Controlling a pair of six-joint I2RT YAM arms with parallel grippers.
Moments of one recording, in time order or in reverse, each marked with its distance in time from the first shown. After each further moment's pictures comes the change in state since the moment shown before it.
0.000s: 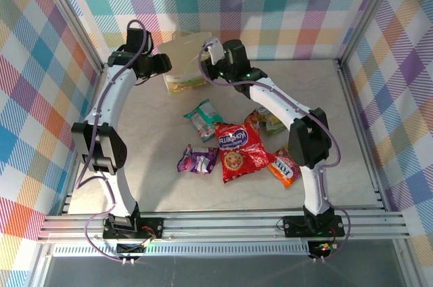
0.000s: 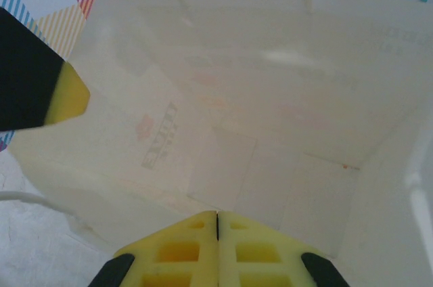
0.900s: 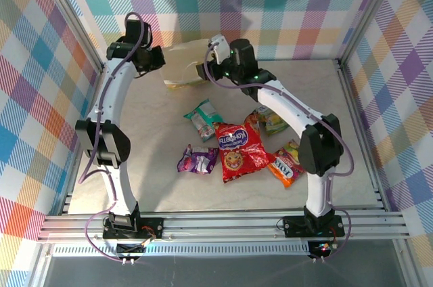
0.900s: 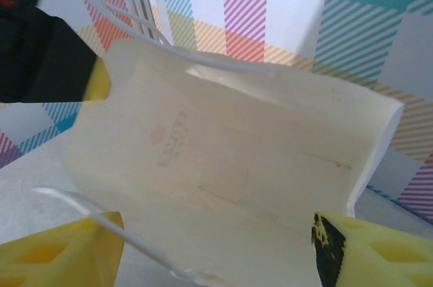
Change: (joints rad) left arm 0.003 0.095 0.225 -0.162 -0.022 -0.028; right arm 0.000 -0.161 -0.117 0.013 -0.001 -0.006
